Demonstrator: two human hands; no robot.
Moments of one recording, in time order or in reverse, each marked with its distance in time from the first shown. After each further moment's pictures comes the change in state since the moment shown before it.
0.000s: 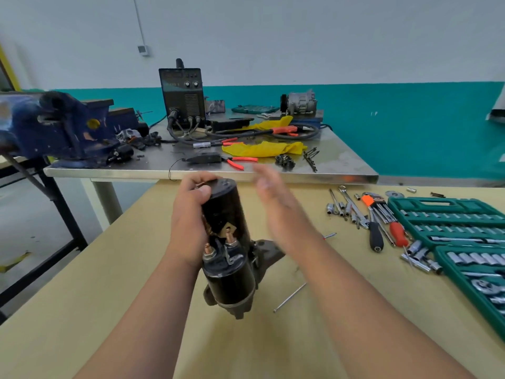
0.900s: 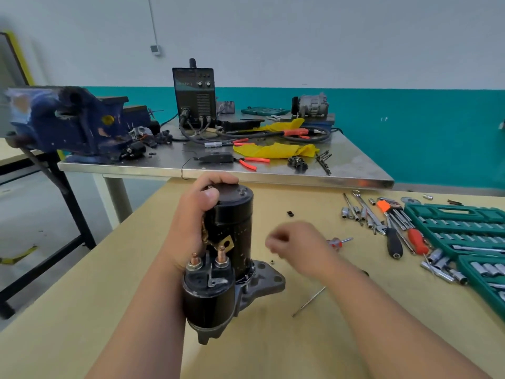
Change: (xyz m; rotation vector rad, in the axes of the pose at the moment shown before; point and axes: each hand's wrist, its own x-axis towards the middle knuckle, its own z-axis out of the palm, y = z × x) left_hand 0.005 0.012 -0.036 0.078 -0.300 -0.042; right_hand -0.001 0.048 0.002 -0.668 -0.207 0.197
